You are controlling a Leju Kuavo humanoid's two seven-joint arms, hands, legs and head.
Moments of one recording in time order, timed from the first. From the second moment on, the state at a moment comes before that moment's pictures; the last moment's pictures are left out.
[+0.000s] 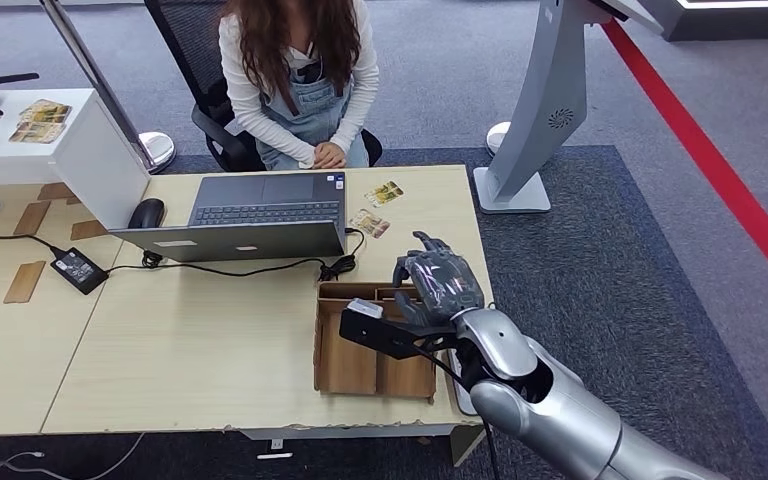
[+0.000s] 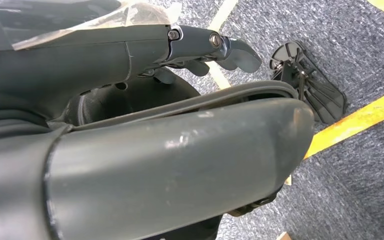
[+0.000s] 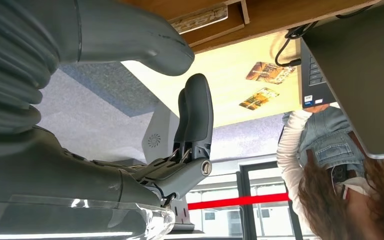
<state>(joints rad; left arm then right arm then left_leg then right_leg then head) -0.10 -0.11 -0.26 -0.18 1.19 0.30 0.07 -0.55 -0.26 0.89 -1.50 0.67 0.01 0.44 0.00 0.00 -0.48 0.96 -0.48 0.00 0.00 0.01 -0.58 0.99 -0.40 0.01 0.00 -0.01</state>
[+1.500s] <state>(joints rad) -0.10 -0.11 -0.26 -0.18 1.19 0.30 0.08 -0.53 -0.24 0.91 -1.48 0.64 0.02 0.42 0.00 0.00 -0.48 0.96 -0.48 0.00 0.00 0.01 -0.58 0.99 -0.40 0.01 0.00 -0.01</state>
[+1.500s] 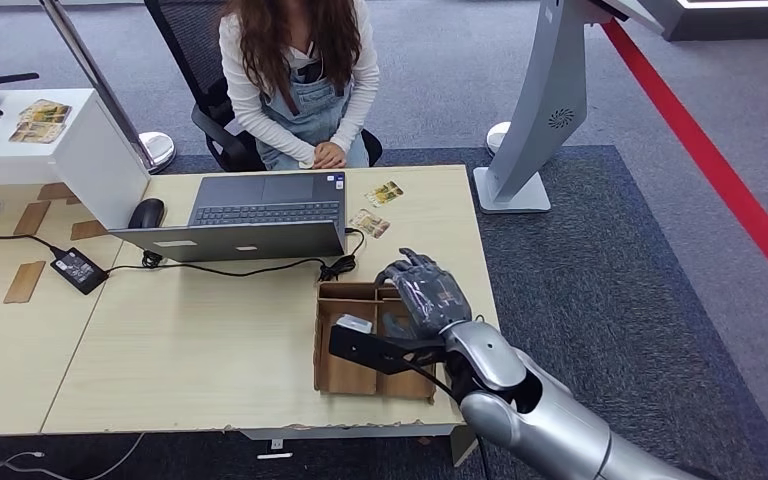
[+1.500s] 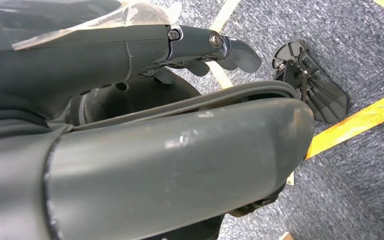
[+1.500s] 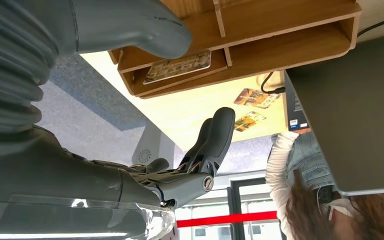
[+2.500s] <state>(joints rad) -0.10 -0.11 -0.26 -0.18 1.18 0.30 0.08 -0.53 -0.20 0.91 -1.41 0.63 0.00 0.41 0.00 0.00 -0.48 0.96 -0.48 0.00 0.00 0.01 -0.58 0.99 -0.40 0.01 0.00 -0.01</state>
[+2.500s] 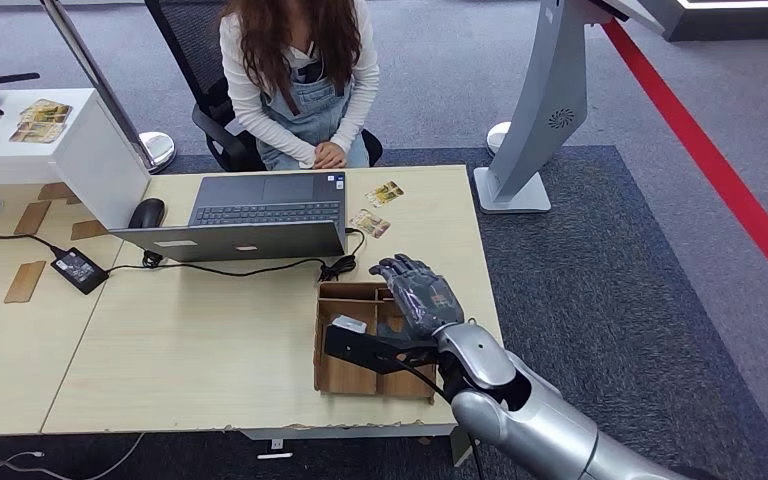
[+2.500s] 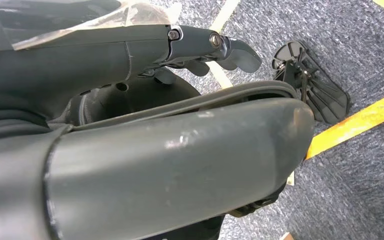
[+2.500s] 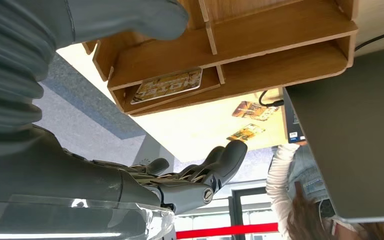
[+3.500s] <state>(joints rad) -0.10 -0.11 -0.26 -0.18 1.18 0.30 0.08 -0.55 -0.20 0.91 -1.36 0.66 -0.02 0.41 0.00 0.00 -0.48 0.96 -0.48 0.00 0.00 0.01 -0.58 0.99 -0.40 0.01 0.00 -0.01</state>
